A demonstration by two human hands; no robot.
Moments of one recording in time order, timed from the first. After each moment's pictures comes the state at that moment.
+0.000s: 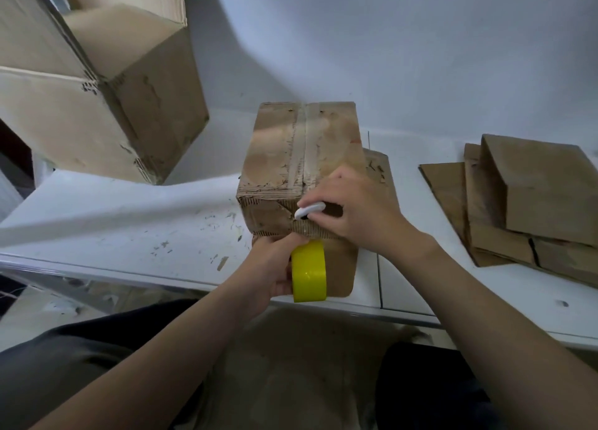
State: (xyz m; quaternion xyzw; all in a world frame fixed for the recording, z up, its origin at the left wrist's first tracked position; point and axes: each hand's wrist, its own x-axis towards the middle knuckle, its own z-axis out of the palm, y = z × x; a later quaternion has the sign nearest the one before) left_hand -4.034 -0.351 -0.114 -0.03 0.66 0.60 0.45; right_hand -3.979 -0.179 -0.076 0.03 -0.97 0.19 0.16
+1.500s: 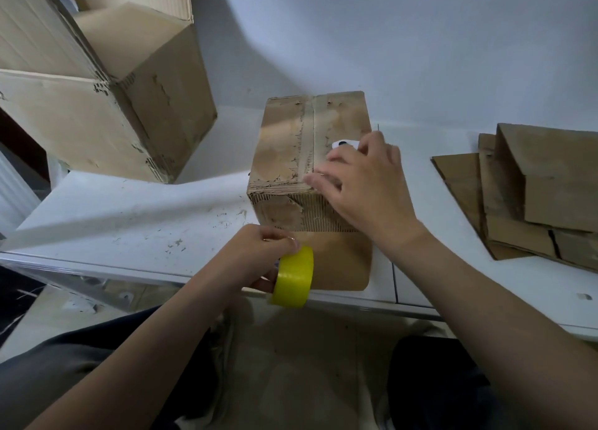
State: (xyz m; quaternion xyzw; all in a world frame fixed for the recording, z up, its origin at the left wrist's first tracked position) left_hand -4.052 -0.391 -0.078 0.12 0.78 0.47 0.40; right_hand -4.001 -0.187 -0.082 -0.11 -0.96 -0.02 0.26
